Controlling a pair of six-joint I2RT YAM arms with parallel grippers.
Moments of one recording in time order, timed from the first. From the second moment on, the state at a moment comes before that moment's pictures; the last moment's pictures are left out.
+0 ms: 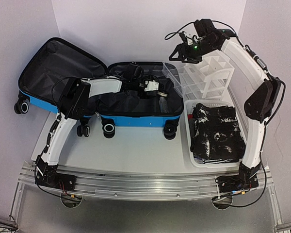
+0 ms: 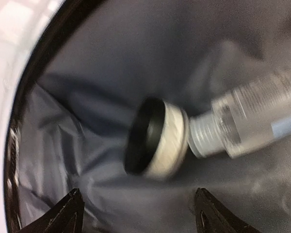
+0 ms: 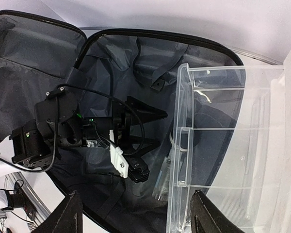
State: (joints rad) left arm -0.67 2.51 2.04 -0.11 0.35 1.14; right arm 0.44 2.05 2.29 -1.05 -0.31 0.25
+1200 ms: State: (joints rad) left arm -0.69 2.70 2.34 -0.20 0.45 1.09; right arm 0.44 1.97 2.17 -1.02 -0.31 0.26
